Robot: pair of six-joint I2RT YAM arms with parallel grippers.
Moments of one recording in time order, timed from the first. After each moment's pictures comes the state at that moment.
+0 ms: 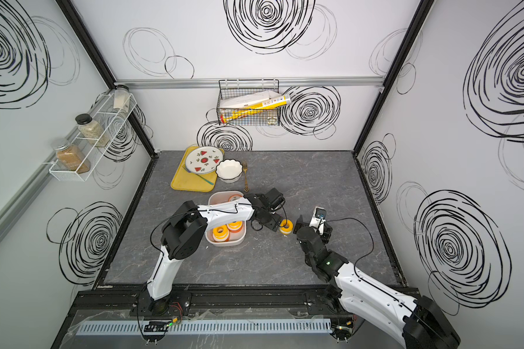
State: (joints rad) left arm -0.87 2.18 1.64 -0.64 -0.06 -0.30; right arm 0.75 0.79 0.24 0.03 0.82 0.57
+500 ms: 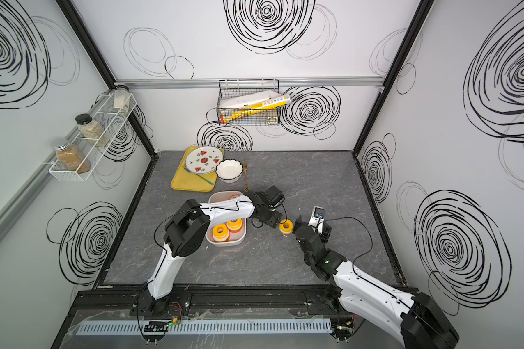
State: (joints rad) left arm -0.85 2.22 1.68 -0.63 -0.05 -0.32; right arm 0.75 0.82 0.25 0.03 0.81 0.57
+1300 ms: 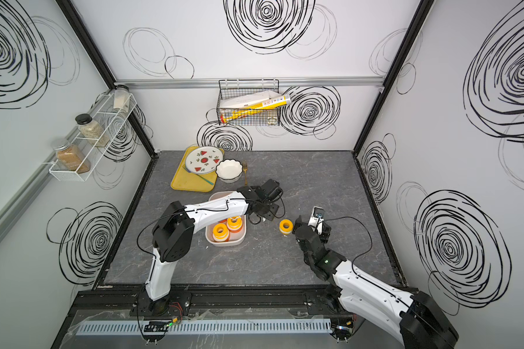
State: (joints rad) left arm -0.86 2.07 1.69 -0.71 -0.16 -0.36; right arm 0.75 0.83 0.25 0.03 0.81 0.57
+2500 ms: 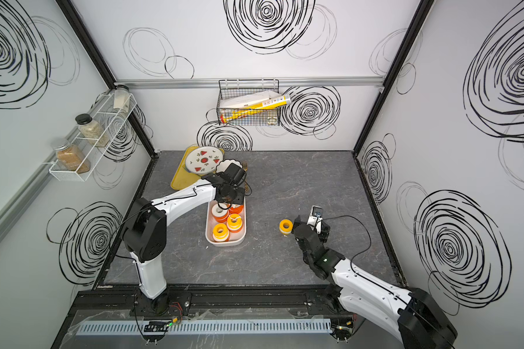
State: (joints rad) left arm -0.57 1.90 1.49 -0.74 -0.15 -0.46; right arm 0.75 0.86 0.26 0.03 0.80 0.56
